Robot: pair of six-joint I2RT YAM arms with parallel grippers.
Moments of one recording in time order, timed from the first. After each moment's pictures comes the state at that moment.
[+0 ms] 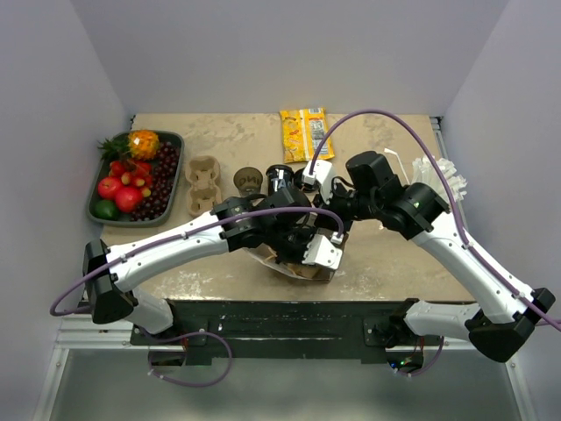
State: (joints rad) left arm -1.11 1.48 1.44 -0.84 0.40 0.70; right arm 0.72 1.19 1.39 -0.95 -0.31 -0.24
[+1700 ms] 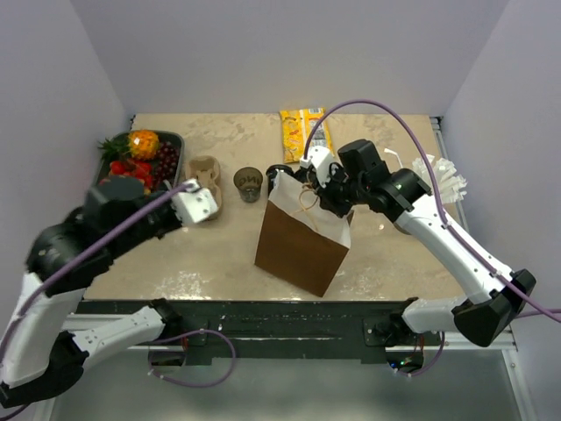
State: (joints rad) left arm -0.73 0.92 1.70 -1.17 -0.14 0.67; right arm 0.65 1.30 1.41 -0.91 -0.15 -0.28
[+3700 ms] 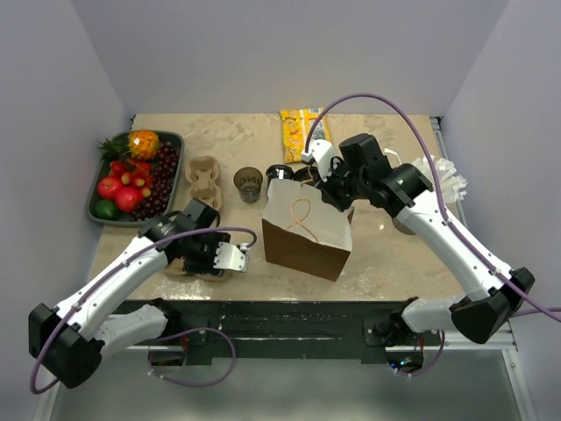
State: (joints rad) left arm -0.59 1.00 0.86 -1.08 0.11 1.13; right arm 0.63 1.33 1.46 -0.92 -0.12 -0.29
